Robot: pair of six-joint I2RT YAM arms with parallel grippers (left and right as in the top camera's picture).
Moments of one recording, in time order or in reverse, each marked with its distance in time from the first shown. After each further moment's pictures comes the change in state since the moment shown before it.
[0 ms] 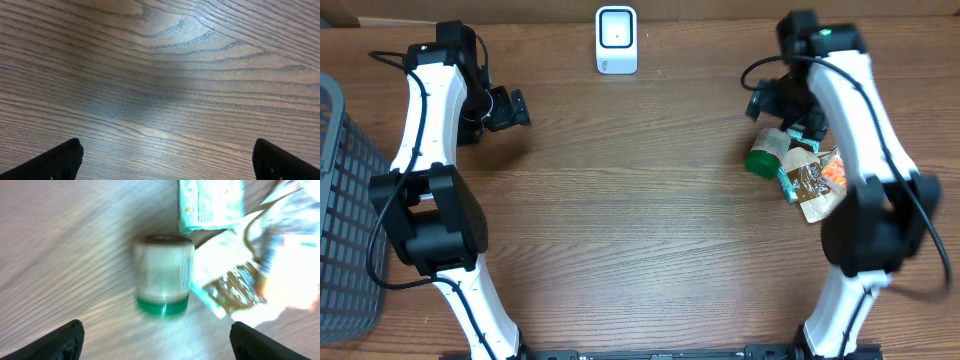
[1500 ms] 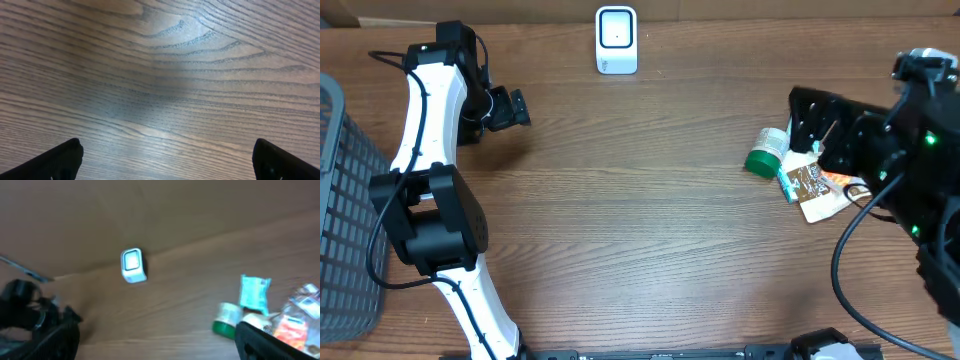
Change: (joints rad) left arm 0.000 0.000 0.000 -0.001 0.000 0.000; right arm 0.147 -0.932 -0.278 0.378 -0.039 -0.109
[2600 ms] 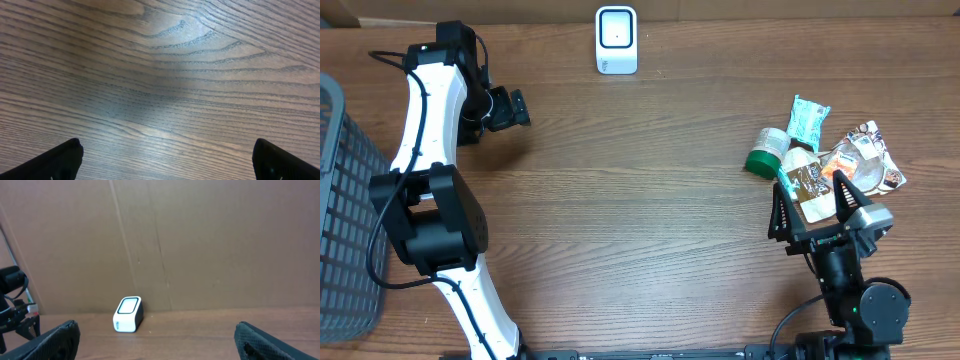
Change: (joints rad) left arm 0.000 0.000 0.000 0.001 -0.004 0.000; right arm -0.184 -0.899 -1.514 1.230 -0.198 -0.208
